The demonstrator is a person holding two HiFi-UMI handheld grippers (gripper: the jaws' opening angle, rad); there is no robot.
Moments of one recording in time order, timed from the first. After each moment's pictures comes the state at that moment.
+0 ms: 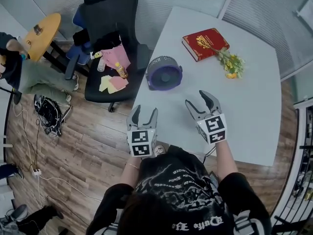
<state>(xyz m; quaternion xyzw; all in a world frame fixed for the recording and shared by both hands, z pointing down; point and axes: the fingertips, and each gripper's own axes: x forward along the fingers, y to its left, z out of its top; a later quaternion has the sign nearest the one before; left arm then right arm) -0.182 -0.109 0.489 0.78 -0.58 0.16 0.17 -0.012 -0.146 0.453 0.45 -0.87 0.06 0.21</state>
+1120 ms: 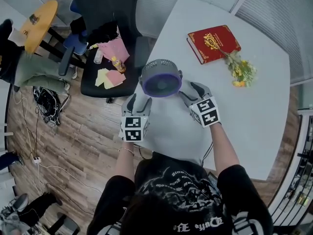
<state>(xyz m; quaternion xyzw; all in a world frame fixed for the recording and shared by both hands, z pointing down) -0.185 -0.223 0.556 0.77 -0.58 0.21 0.19 -0.018 -0.273 0.556 0.36 -0.88 0.14 0.28</state>
